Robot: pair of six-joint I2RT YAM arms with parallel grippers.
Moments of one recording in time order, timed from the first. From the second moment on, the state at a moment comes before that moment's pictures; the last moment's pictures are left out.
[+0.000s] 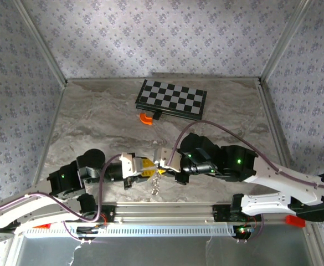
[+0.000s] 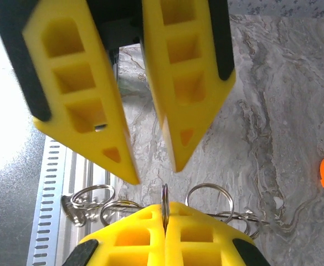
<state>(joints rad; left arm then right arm) -1.21 0.67 0.81 -0.36 0.16 0.18 1.25 1.09 1.28 -0.82 -0.11 -0.26</state>
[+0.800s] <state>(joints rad) -1.21 0.64 0.78 -0.33 0.18 0.17 1.25 1.08 1.27 -0.80 -0.16 -0.24</state>
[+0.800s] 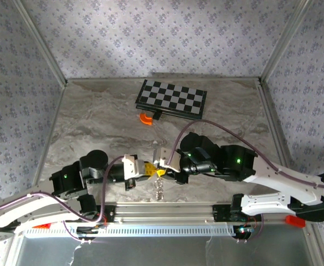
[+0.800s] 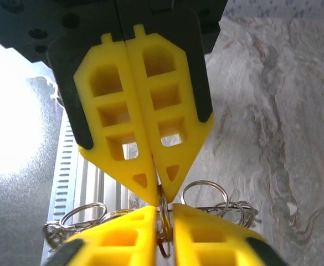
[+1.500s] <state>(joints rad) -1.21 0.58 0.68 -0.02 0.29 0.06 1.18 0.90 1.04 -0.44 -0.32 -0.10</state>
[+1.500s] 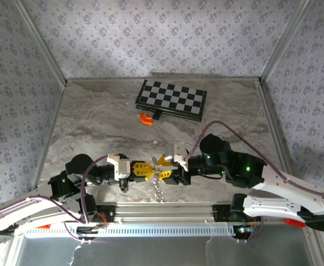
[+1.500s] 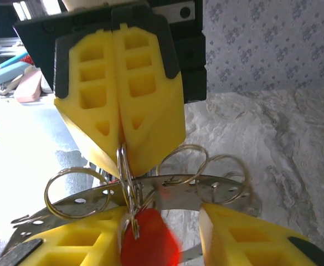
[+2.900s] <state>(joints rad) -1.21 0.55 0.67 0.02 0.30 0.03 1.18 0.83 0.99 -0.43 -0.31 -0.09</state>
